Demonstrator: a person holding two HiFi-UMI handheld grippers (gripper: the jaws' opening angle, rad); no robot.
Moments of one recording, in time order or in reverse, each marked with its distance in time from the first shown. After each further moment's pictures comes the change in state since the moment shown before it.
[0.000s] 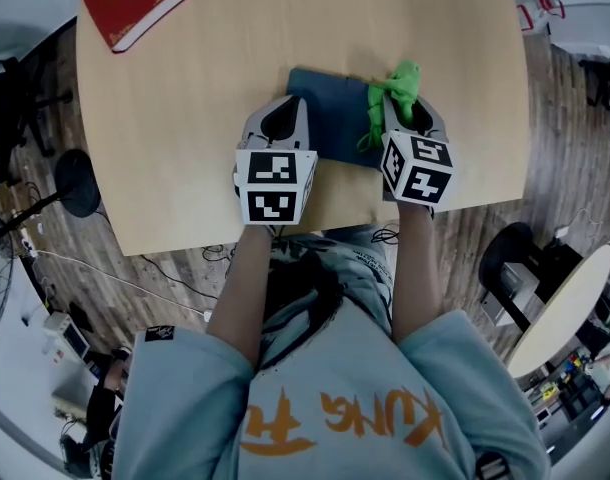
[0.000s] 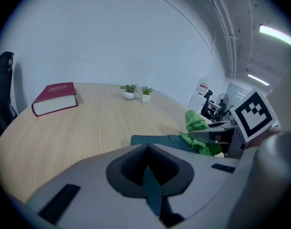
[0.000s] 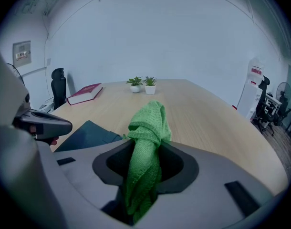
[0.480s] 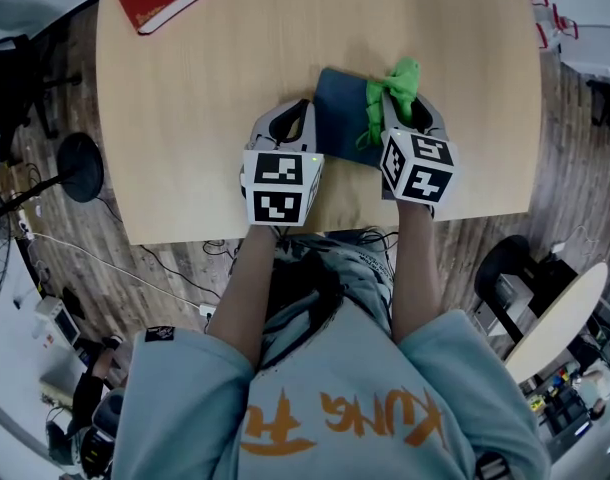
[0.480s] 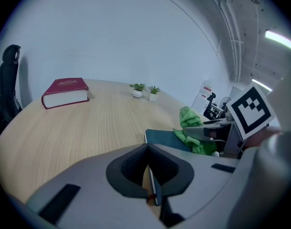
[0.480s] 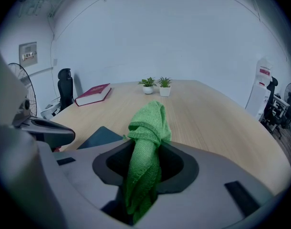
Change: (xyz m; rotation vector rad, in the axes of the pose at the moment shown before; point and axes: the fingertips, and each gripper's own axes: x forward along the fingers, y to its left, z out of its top) left arm -0.017 0.027 -0.013 -0.056 0.010 0.011; right arm 0.013 0.050 0.014 -0.028 -0.004 0.065
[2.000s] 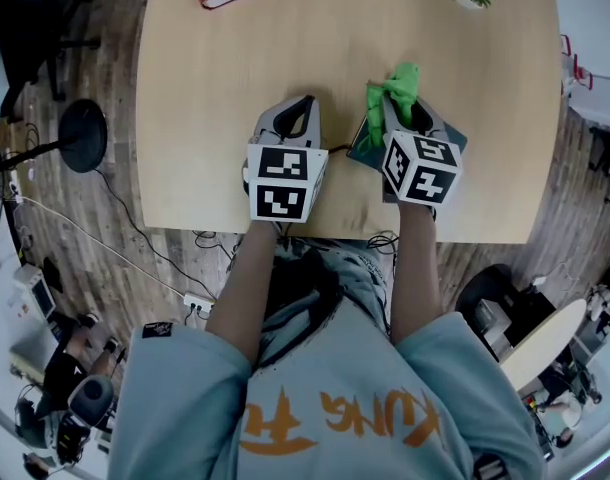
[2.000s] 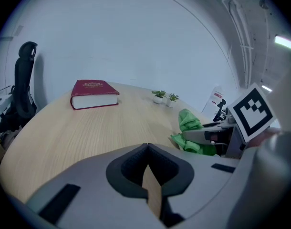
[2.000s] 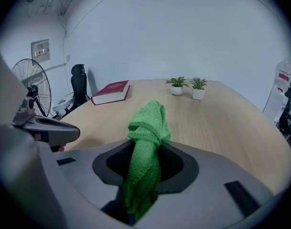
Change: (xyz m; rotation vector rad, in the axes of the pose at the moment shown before) left arm -0.042 0.087 0.002 -0.085 -0.039 0.083; right arm 0.029 0.103 0.023 -0.085 0.036 0.124
